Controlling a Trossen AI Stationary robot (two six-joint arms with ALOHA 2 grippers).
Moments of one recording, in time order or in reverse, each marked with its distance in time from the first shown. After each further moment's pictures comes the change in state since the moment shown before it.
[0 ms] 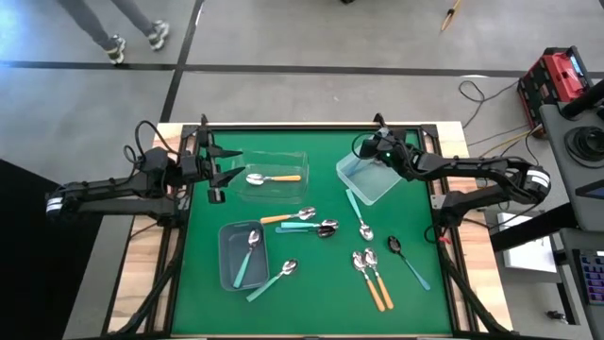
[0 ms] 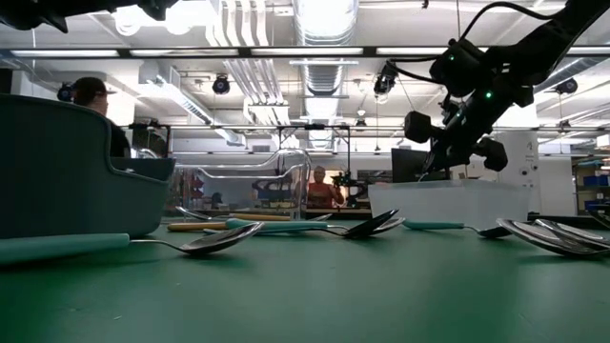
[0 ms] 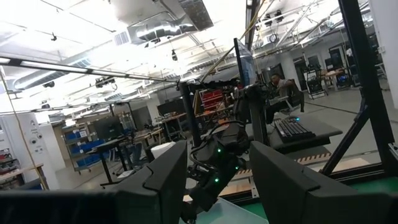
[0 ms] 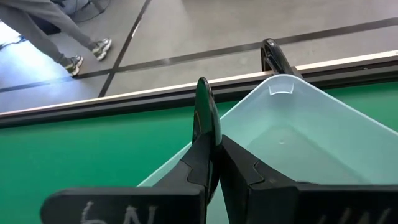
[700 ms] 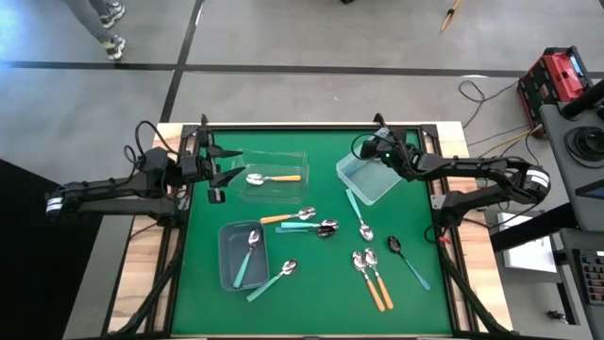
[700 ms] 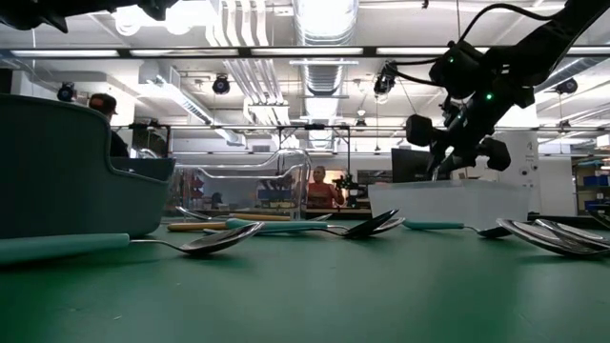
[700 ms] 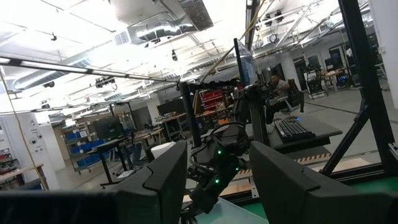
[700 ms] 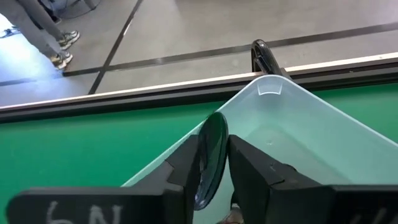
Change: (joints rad) left arm 0.000 0.000 0.000 0.001 0.000 0.000; right arm 0.000 0.000 -0.001 -0.017 0.024 -0.013
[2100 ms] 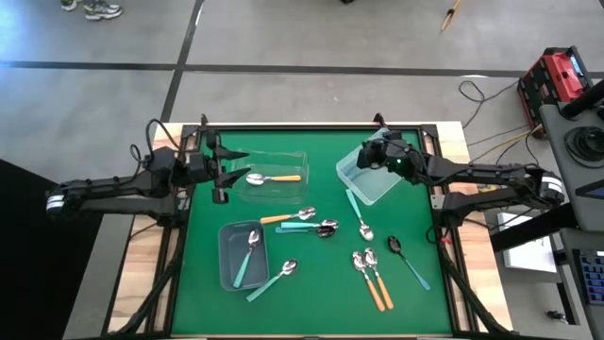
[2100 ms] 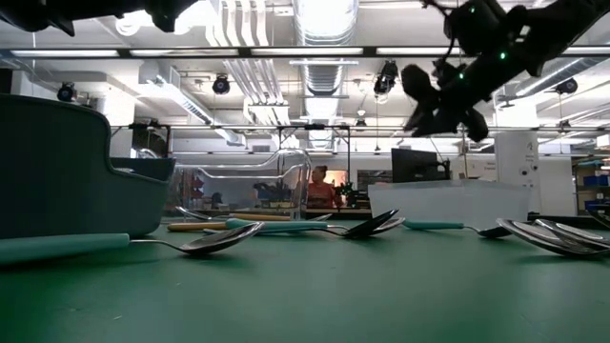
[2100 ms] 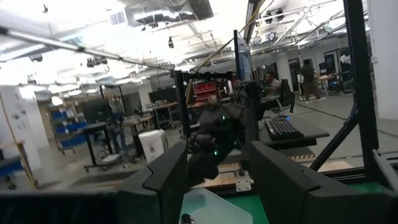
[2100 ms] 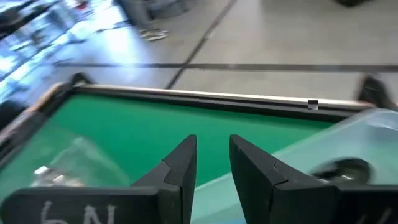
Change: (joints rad) left arm 0.000 0.063 0.007 0.008 0.000 -0.118; right arm 0.149 -0.166 0.037 0.048 -0.145 -0.173
